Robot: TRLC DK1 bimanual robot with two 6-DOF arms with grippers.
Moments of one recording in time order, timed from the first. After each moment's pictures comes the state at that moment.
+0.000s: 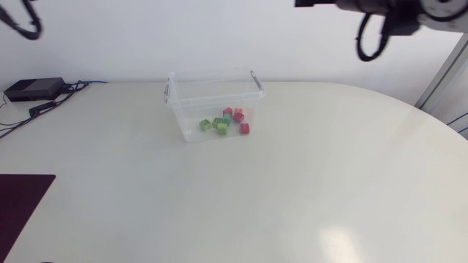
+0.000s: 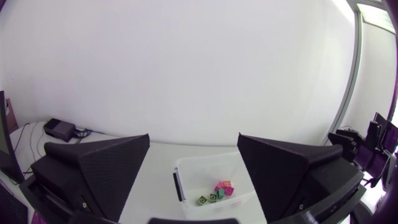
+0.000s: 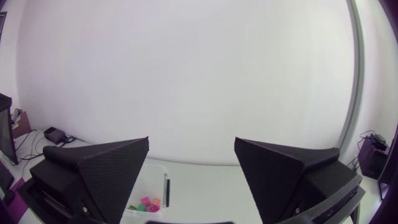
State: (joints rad) left arm -0.24 1.34 1.56 -0.46 -0.12 -0.17; right arm 0.38 1.45 1.40 -0.07 0.29 0.01
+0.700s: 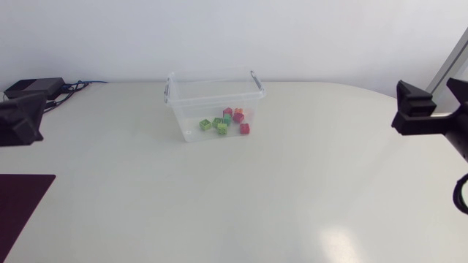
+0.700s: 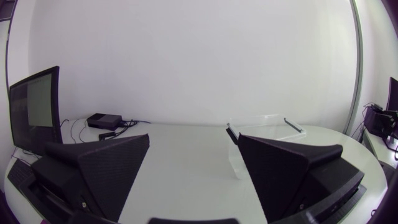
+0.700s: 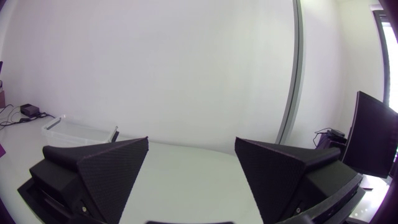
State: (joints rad) left arm -0.12 0.47 0.67 -0.35 -0.20 -0.02; right arm 0.17 0.59 0.53 0.05 0.28 -0.15
